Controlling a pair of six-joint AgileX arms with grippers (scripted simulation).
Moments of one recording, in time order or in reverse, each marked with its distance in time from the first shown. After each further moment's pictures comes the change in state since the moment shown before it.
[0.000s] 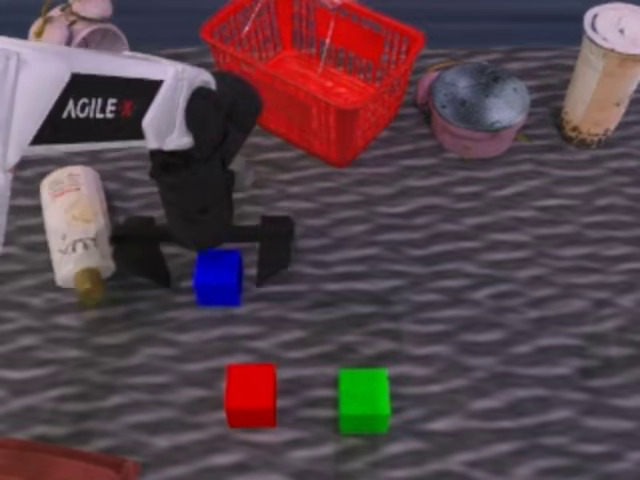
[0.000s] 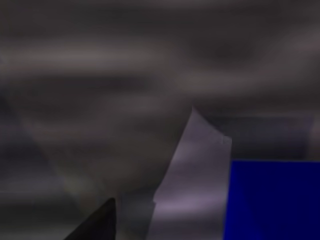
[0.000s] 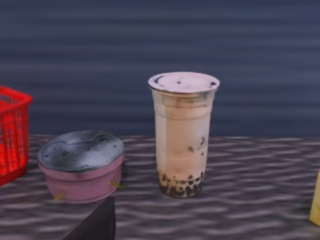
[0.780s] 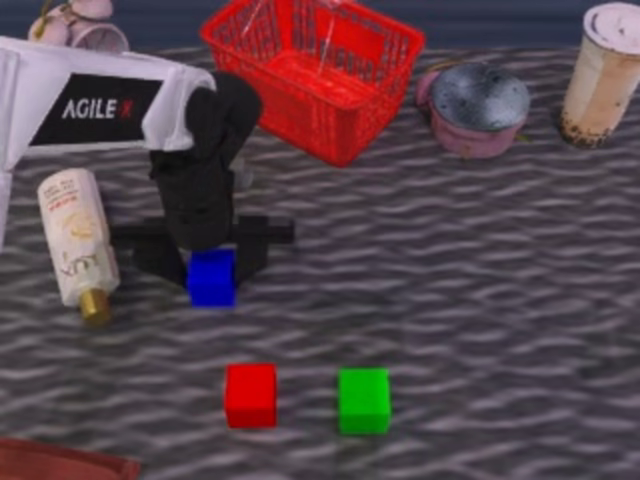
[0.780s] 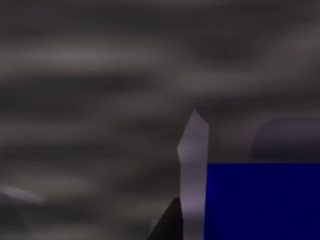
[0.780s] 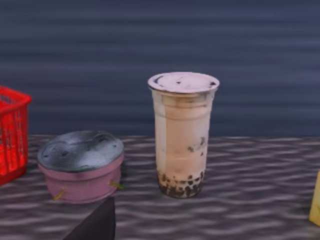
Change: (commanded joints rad) left arm 0.000 0.001 -0.001 0.002 0.000 0.000; right arm 0.000 0.000 0.000 0.000 0.000 0.000
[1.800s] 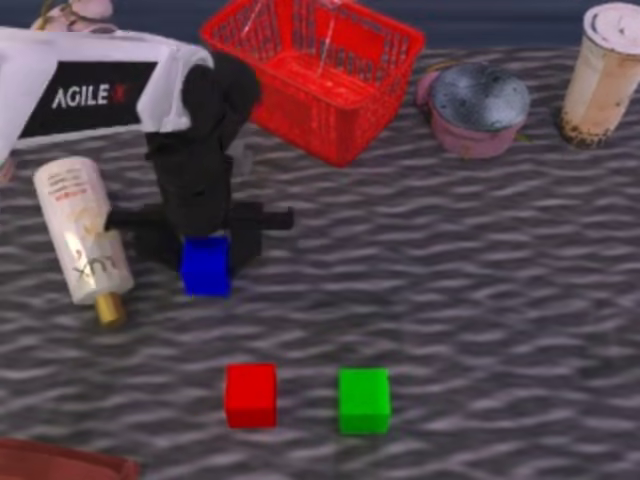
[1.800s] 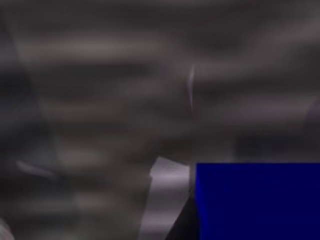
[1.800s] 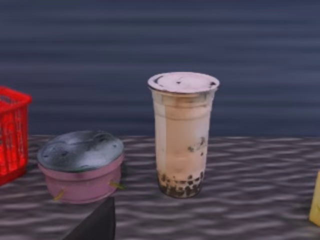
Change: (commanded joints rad) left arm 0.007 -0.037 0.050 -0.078 -0.006 0.002; right arm 0.000 0.000 0.000 0.000 0.000 0.000
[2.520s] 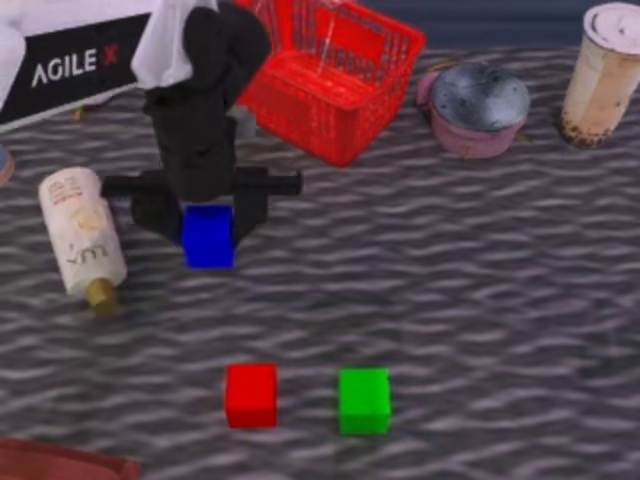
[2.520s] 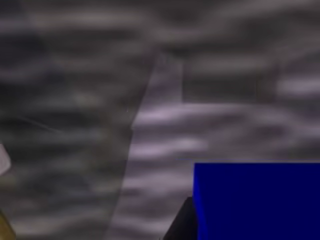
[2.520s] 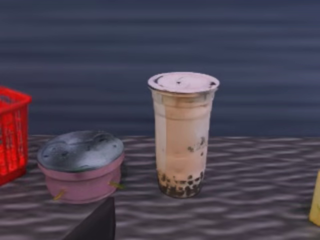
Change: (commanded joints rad) left arm -0.030 -0.047 0.122 -0.176 0.000 -0.038; right arm 0.000 0.000 0.000 0.000 0.000 0.000
